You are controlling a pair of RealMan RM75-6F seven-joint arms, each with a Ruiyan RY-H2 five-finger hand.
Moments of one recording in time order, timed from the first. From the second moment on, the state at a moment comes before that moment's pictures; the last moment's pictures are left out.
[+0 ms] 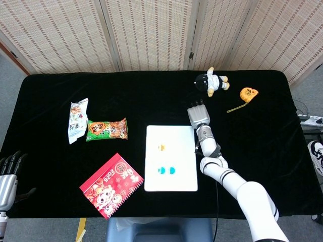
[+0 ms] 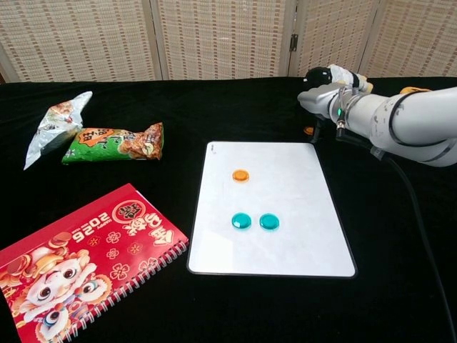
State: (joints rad) left arm -0.07 -1.17 -0.05 -1.54 1.44 1.47 0.07; right arm 1.13 -1.96 0.30 -0.48 -0.69 0.53 -0.66
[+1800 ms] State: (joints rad) left arm -0.08 -1.18 -0.05 -1.53 1.44 1.46 0.07; right arm 1.03 -1.81 0.23 -0.73 -0.71 0.62 -0.71
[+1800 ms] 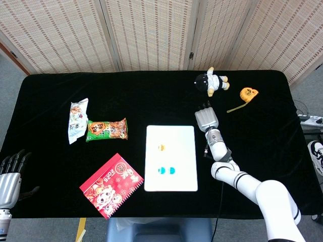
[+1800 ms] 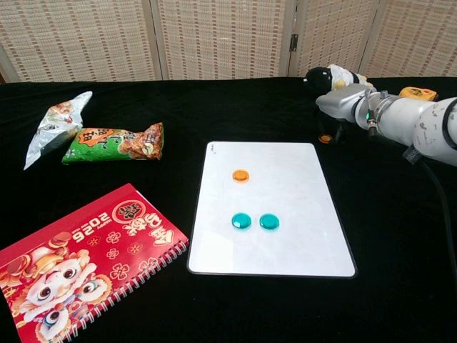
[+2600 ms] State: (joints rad) left arm -0.09 -1.18 -0.05 -1.53 1.44 1.45 0.08; right arm 1.01 -1.84 0.21 -0.70 -0.77 0.63 -0.67
